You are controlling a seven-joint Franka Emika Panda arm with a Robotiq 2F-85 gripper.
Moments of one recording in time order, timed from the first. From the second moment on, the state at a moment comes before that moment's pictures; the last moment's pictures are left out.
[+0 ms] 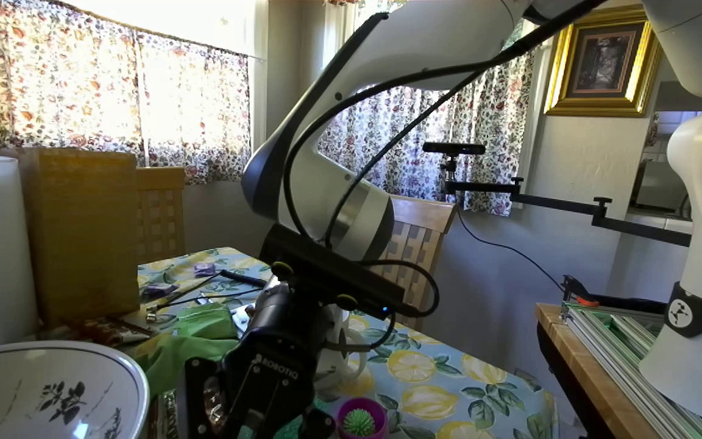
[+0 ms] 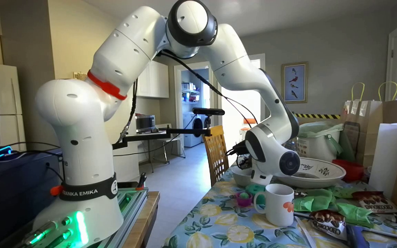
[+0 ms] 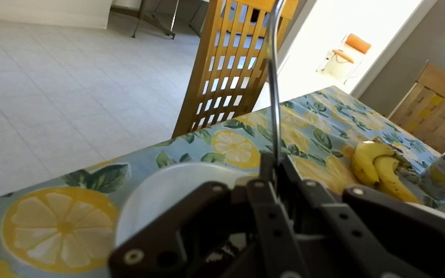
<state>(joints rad) 0.12 0.69 0.04 -1.99 1.51 1.85 0.03</state>
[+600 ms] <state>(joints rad) 0.13 0.72 0.07 -1.99 1.53 1.85 0.00</state>
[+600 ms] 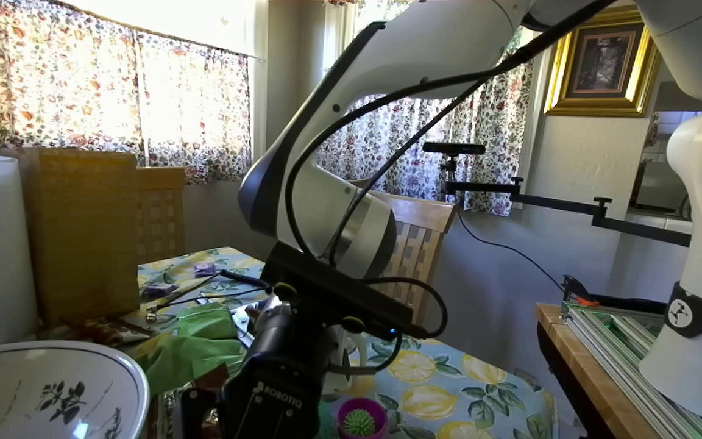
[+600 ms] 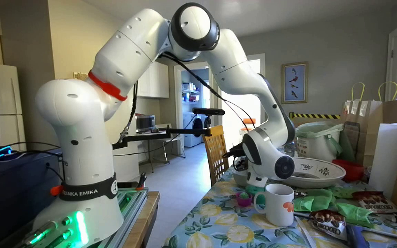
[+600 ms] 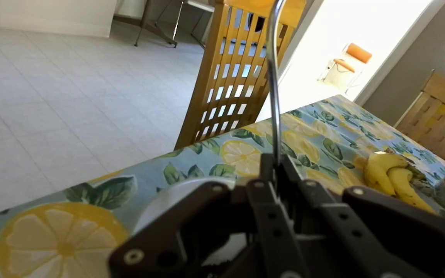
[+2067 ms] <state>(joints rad) 0.17 0.66 0.06 -2.06 1.50 1.90 0.13</state>
